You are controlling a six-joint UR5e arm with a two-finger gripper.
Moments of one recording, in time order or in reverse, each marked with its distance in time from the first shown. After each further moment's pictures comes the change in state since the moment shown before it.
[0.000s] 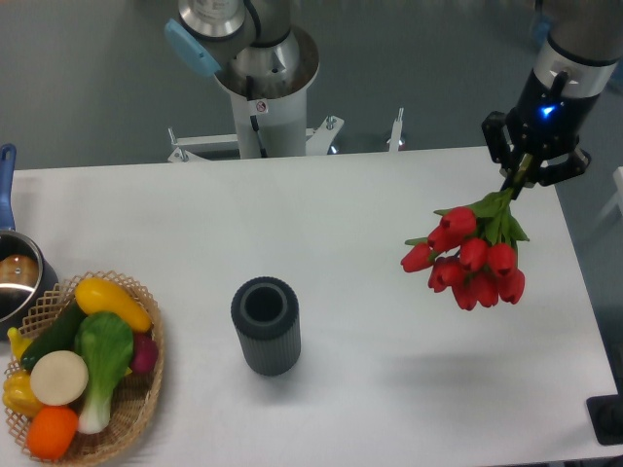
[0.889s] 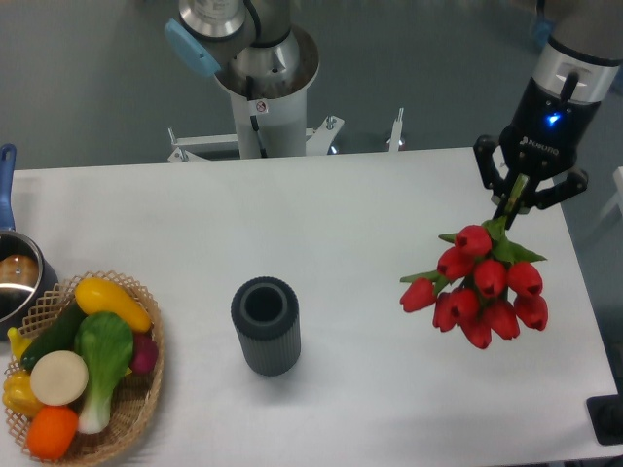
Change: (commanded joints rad) arm -0.021 -0.014 -0.055 0.237 -0.433 -0.302
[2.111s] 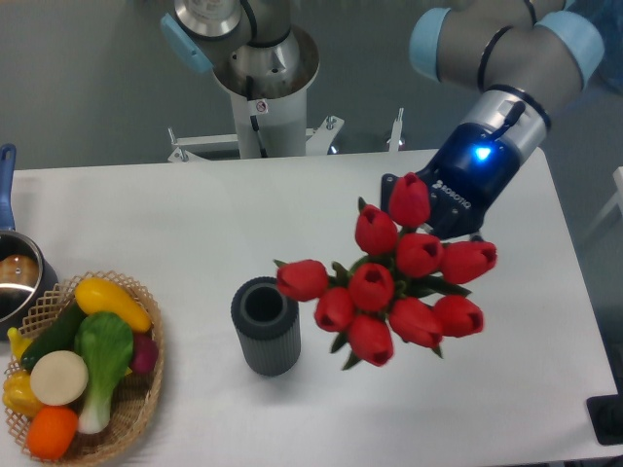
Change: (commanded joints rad) arm -0.086 -0.029 -0.187 0.270 -0.766 -0.097
